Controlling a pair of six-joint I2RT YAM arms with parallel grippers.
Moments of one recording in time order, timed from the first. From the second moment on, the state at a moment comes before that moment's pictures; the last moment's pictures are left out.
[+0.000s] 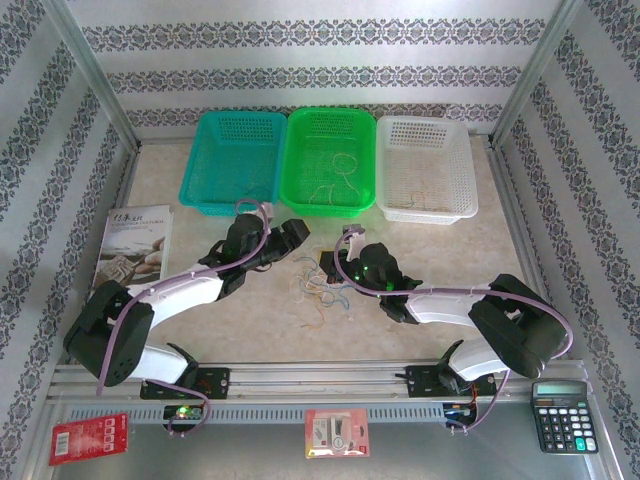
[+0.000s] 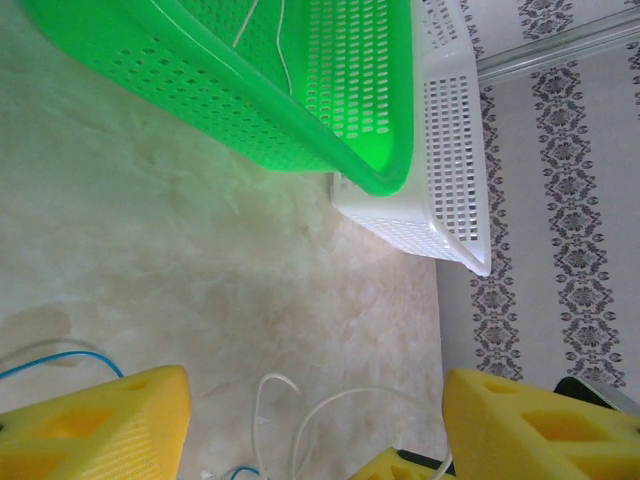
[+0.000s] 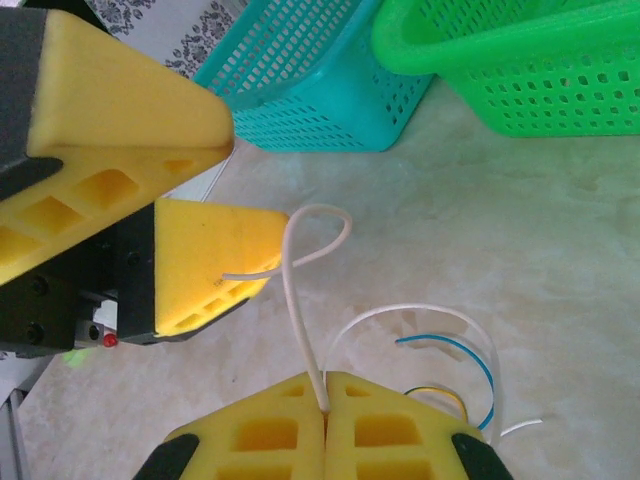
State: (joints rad) left arm -0.55 1.40 0.64 0.34 0.22 -1.09; right arm 0.77 1.43 0.45 0.67 -0.10 0.68
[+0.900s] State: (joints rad) left arm -0.58 1.35 0.77 0.41 0.24 -1.15; right arm 0.77 1.49 0.46 0.71 -0.11 0.71
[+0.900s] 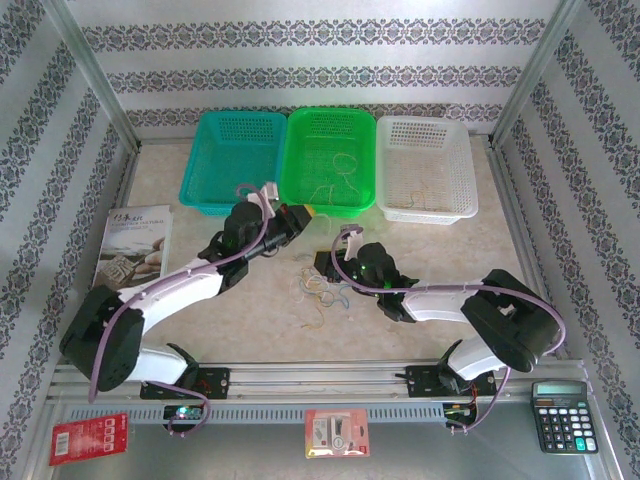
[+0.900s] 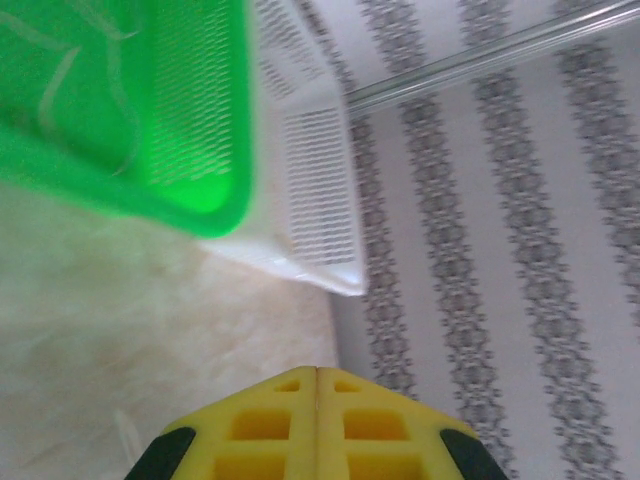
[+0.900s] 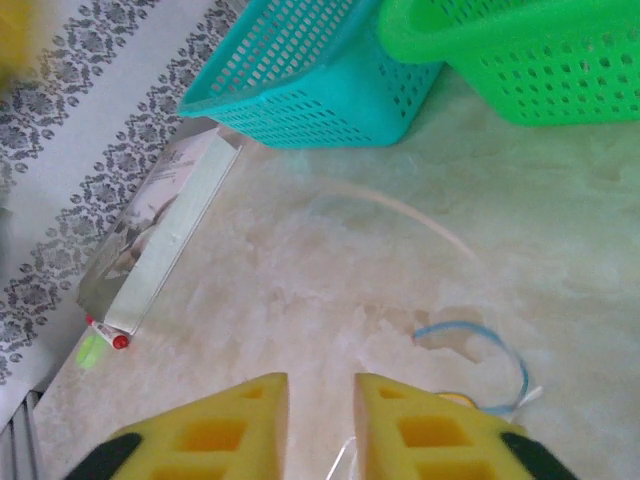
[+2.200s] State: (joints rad) left arm -0.58 1.25 1.41 0.14 0.27 -1.02; right arm 0.79 1.76 0.36 0.98 -0.06 0.79
